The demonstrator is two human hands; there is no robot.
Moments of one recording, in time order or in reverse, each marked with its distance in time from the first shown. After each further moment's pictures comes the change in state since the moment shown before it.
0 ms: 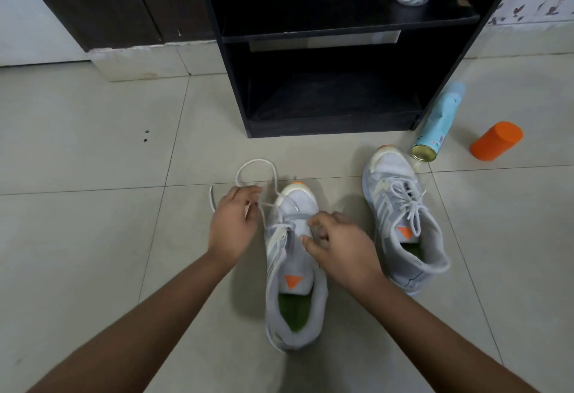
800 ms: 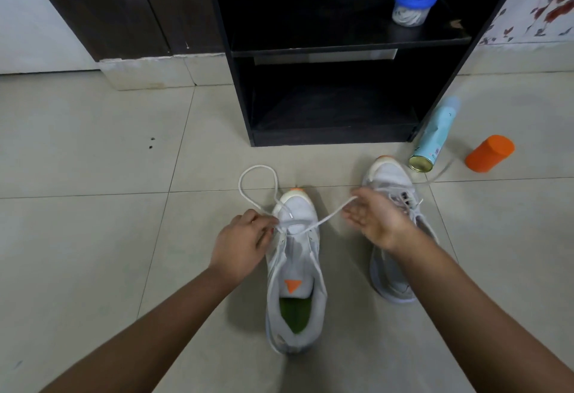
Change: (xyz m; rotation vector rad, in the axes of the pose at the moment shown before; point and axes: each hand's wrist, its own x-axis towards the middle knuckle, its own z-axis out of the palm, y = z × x) left_hand -0.024 0.003 -0.007 0.262 -0.241 0.129; right_hand 0.050 0.024 -0.048 1.249 -0.061 0.692
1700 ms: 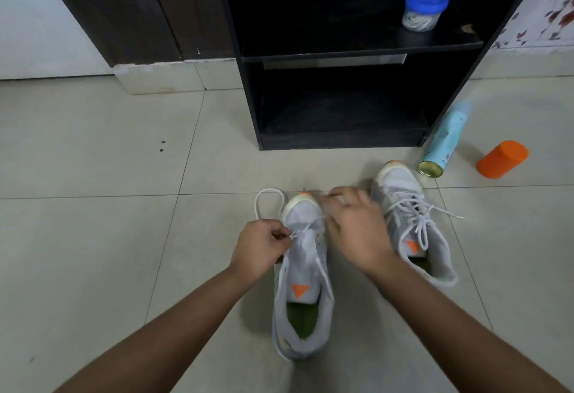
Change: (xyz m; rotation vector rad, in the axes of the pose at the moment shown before) left_hand 0.008 0.037 -0.018 -0.523 -0.121 -0.345; right_hand -0.002 0.031 0.023 -1.567 0.240 -1.010
